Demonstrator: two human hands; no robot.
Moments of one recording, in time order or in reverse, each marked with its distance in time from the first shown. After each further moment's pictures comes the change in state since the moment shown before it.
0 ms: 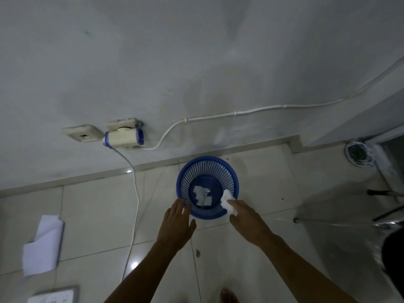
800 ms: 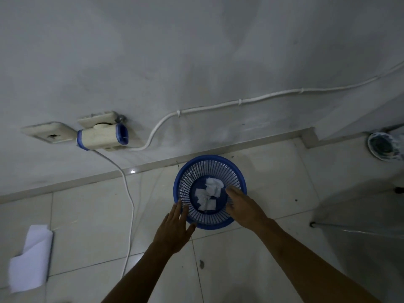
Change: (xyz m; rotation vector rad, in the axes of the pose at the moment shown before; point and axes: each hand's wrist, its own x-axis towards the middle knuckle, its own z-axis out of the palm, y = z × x) left_hand 0.054 -0.043 0.058 -0.001 -0.211 -0.069; right_hand 0.096 0.026 0.019 -0.131 -0.006 -0.098
